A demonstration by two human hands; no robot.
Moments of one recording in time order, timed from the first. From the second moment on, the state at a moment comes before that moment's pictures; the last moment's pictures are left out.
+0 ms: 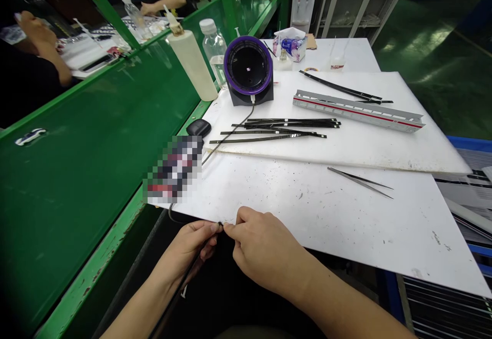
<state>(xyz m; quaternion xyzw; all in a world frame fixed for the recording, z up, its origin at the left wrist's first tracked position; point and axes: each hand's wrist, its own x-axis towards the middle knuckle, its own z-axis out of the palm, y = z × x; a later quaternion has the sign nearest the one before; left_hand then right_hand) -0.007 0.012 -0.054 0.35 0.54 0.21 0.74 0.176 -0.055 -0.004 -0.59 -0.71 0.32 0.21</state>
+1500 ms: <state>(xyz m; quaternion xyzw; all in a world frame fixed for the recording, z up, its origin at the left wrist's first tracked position) -0.010 0.015 -0.056 0.36 0.53 0.19 0.75 0.165 -0.063 -0.007 -0.61 -0.71 0.29 0.17</state>
